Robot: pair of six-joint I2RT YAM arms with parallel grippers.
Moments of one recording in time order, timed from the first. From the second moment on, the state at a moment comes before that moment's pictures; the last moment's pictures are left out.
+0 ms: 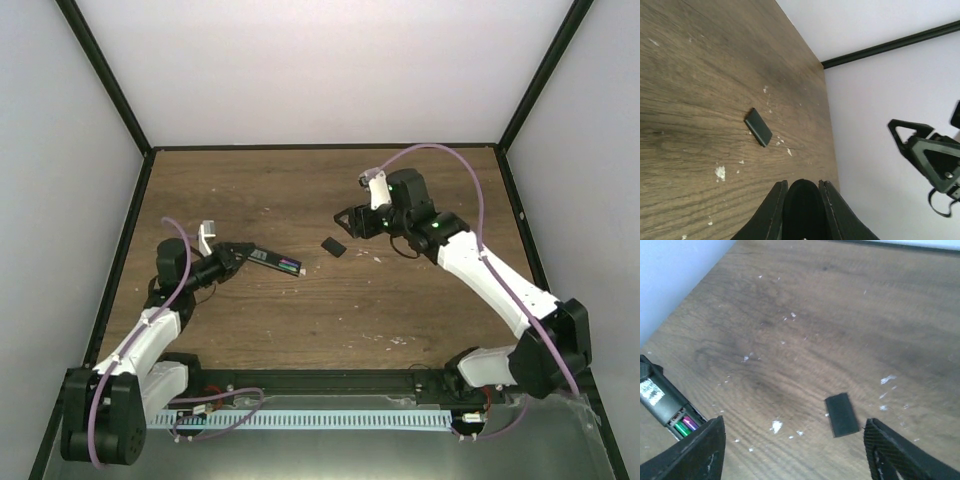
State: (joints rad) left arm -0.08 0.98 0.33 0.33 0.78 -1.01; right arm 0.53 1.34 1.12 -0.40 -0.27 0.19
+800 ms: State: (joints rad) left arm -0.06 1.00 0.23 0.39 0.76 -0.98; right arm 0.48 1.49 1.08 -0.31 -0.27 -0.07
